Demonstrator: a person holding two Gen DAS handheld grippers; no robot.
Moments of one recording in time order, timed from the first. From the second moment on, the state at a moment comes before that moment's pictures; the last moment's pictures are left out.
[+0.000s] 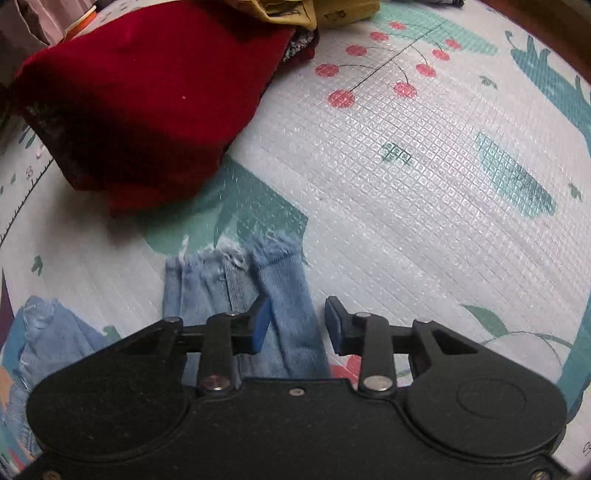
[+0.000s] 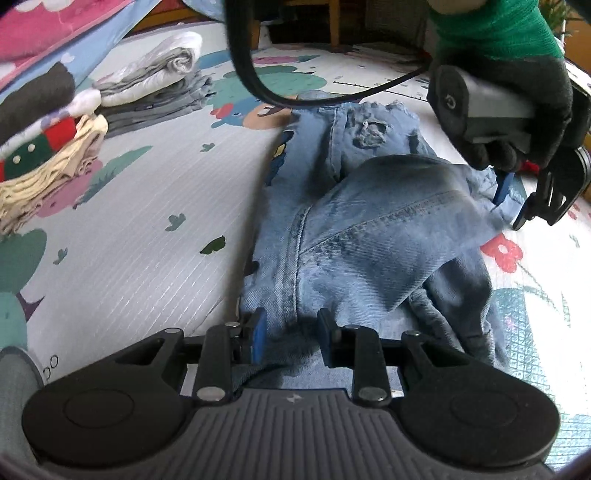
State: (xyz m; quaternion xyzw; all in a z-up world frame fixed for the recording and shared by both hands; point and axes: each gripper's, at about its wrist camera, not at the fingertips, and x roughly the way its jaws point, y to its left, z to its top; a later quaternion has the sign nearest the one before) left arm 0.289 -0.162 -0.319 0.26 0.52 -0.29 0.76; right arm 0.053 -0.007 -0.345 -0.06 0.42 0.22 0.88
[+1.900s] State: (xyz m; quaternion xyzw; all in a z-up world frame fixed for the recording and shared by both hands) left arm 0.294 0.180 -0.207 -0.02 0.43 -0.25 0.87; right arm -0.006 0.093 -0.356 -0.36 0.29 0.25 0.85
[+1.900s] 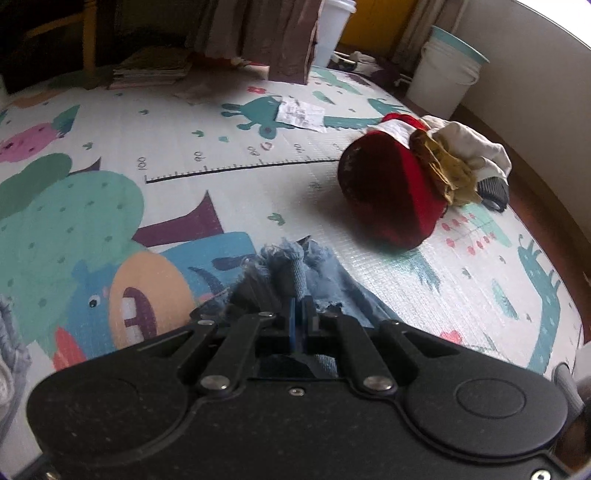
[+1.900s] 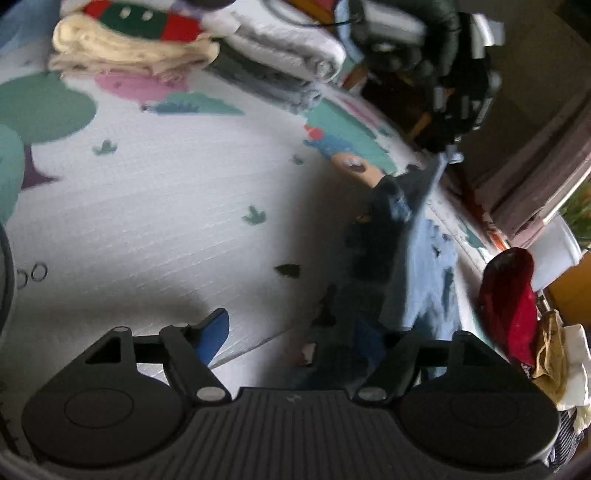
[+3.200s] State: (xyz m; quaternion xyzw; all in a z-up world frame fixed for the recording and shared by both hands) left arm 0.322 0.195 -0.288 -0.09 0.46 -0.28 0.83; right arm 0.013 0.073 -0.359 -0.33 0.29 0.22 0.87
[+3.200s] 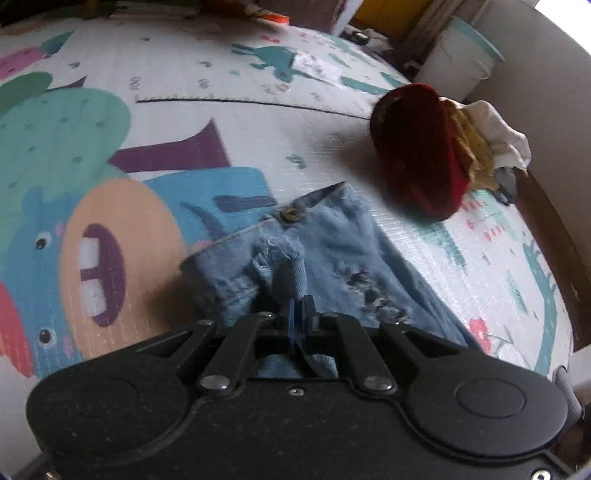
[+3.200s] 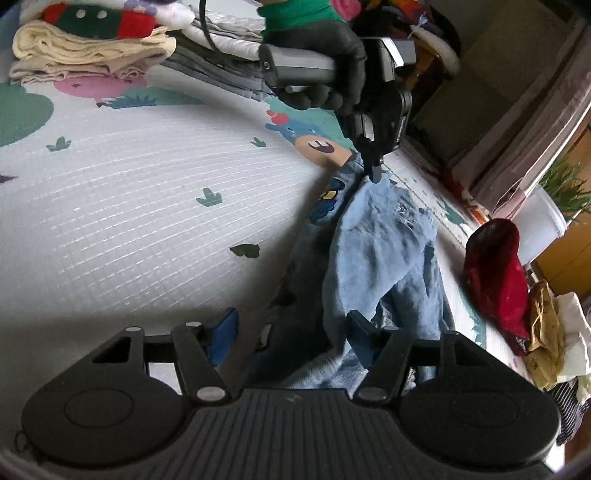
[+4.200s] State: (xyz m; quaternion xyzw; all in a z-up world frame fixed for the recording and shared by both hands) left arm 0.264 0.129 -0.283 0.07 0.46 -0.31 0.83; right arm 0.094 0.049 -0.334 -0.20 0.31 0.25 0.89
